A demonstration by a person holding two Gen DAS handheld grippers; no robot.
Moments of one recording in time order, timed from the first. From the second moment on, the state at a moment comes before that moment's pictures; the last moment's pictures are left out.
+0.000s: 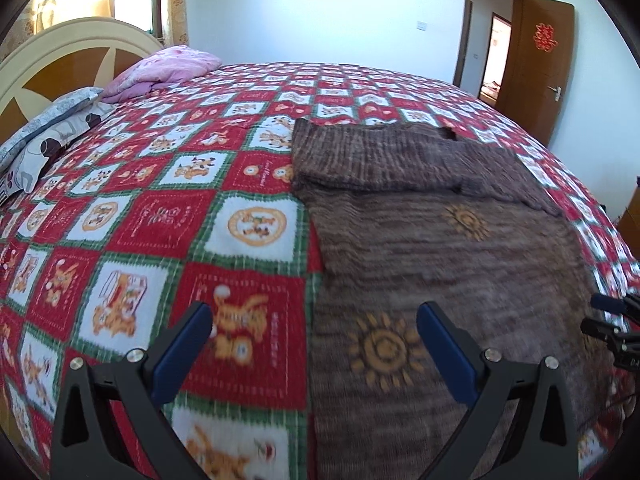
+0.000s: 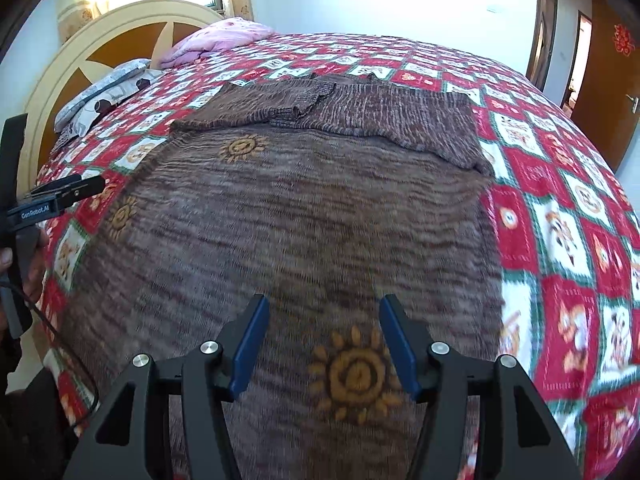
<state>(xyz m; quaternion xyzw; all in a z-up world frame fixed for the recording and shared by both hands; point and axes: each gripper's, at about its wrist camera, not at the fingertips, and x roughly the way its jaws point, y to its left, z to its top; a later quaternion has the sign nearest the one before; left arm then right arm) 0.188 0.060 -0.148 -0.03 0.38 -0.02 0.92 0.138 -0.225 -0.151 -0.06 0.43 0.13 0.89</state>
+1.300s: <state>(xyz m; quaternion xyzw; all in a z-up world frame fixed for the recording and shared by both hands) 0.065 0.043 -0.196 -0.02 0.49 -0.11 0.86 0.031 -0.269 -0.174 -0.09 0.48 0.10 0.87</state>
